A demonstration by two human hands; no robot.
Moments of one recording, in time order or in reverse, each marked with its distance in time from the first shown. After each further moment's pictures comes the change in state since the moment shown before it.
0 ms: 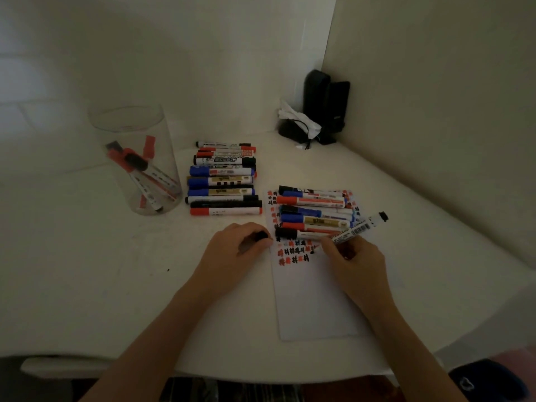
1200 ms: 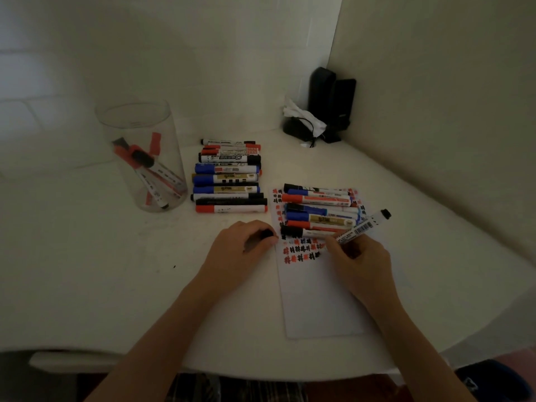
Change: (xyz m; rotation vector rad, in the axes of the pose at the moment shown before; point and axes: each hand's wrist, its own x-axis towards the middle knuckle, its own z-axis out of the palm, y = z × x) left_hand -0.001 -0.002 0.000 -0.019 -0.011 -0.010; right_hand 0.000 0.002 0.002 0.030 -0.002 0.024
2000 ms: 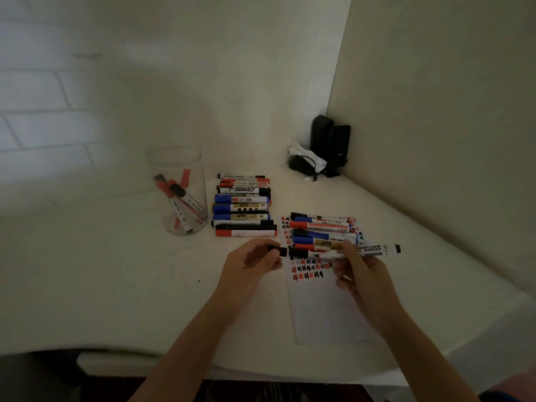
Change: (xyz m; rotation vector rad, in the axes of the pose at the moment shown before) left_hand -0.034 0.031 -0.020 -0.788 0.152 -0.162; right_hand -0.014 -0.041 -0.020 0.717 -0.181 0.268
